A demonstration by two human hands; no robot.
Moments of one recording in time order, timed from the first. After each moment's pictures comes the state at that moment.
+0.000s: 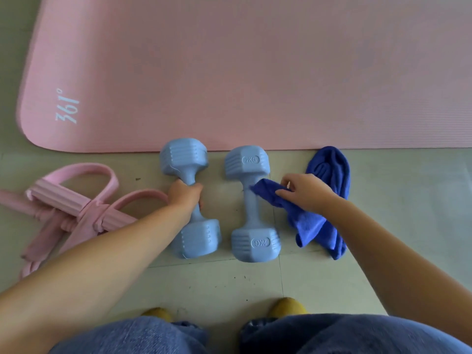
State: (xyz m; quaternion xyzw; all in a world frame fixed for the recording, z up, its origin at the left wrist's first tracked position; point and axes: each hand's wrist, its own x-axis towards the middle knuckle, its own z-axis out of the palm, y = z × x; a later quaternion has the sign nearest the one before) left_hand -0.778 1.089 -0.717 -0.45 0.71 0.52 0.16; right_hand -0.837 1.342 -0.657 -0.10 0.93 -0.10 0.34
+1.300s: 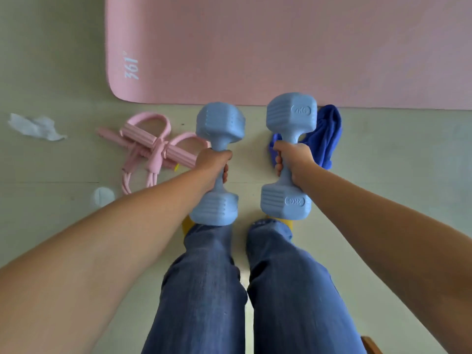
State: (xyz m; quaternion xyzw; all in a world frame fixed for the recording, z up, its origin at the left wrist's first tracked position) left_hand -0.717 1.111 -0.491 -0.51 0.59 0.56 0.29; right_hand -0.770 1.275 -0.482 0.36 0.71 -0.48 0.38
